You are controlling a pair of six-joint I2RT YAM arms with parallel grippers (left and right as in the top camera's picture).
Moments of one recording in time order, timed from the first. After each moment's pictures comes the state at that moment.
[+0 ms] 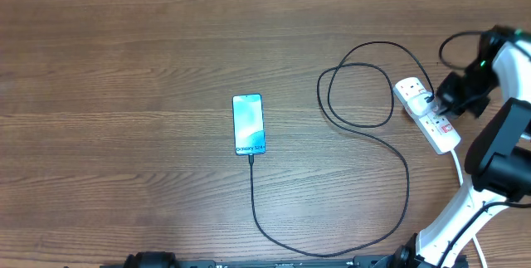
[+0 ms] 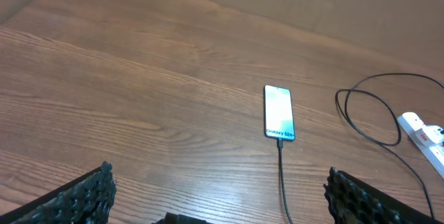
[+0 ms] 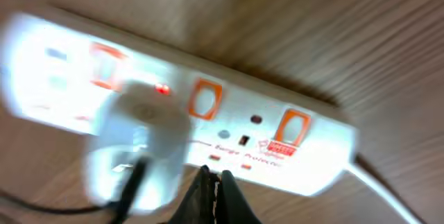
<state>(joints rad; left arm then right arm) -0.04 0.39 1.59 -1.69 -0.06 -0.32 -0.40 2.15 1.80 -1.36 -0.10 0.33</state>
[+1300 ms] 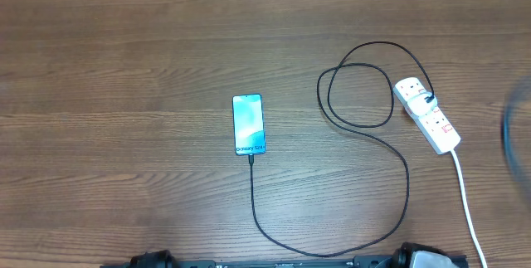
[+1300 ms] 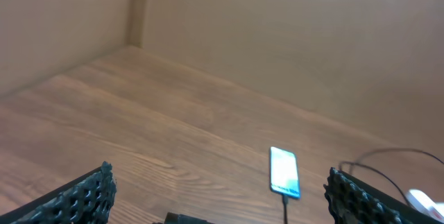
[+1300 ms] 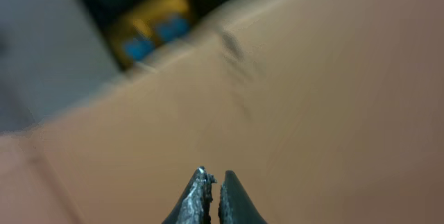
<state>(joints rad) 0.15 0.01 1.59 -1.69 -0.06 -0.32 -0.21 1.29 2.13 -0.60 -0.39 0.55</state>
